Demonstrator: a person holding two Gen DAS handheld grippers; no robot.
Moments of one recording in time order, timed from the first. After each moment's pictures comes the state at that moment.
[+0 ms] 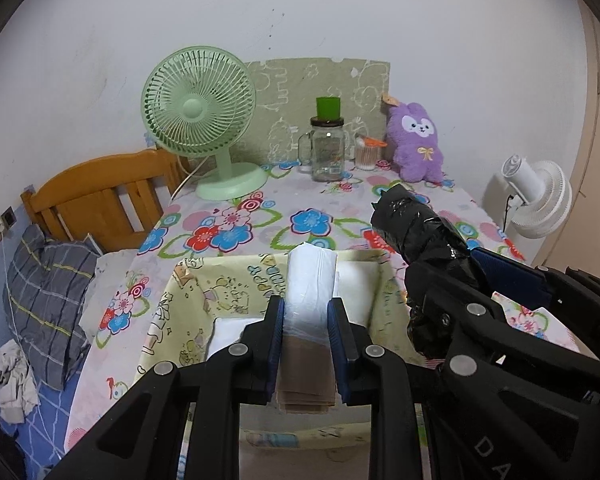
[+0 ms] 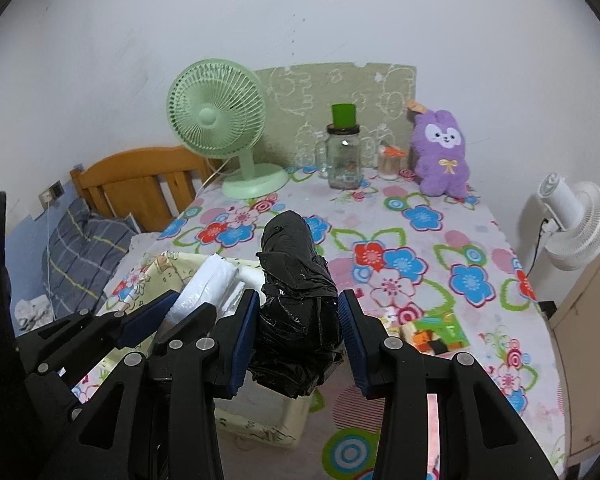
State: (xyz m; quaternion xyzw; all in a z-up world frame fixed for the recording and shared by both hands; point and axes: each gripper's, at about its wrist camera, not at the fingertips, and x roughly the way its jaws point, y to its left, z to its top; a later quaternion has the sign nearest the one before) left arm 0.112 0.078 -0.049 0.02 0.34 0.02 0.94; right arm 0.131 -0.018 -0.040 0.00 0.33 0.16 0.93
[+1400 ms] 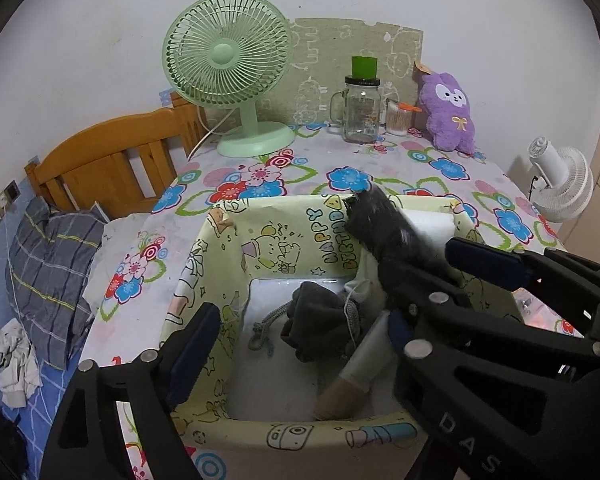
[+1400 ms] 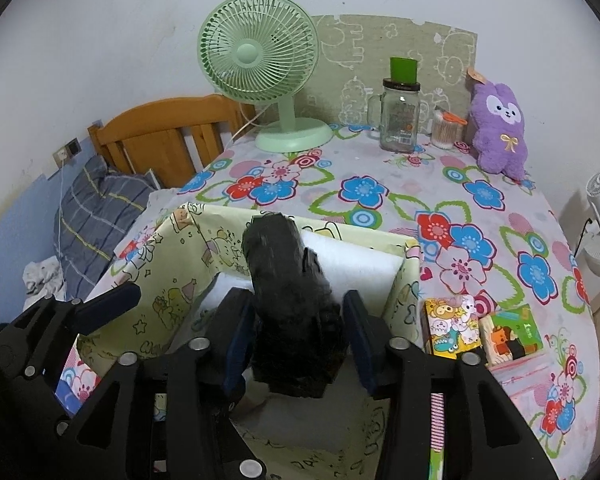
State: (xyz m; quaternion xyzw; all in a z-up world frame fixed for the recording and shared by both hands) left arm 0.119 0.123 -0.087 0.01 0.38 0.03 0.92; right arm 0.162 0.038 -0.087 -0.03 0.39 0.21 0.90
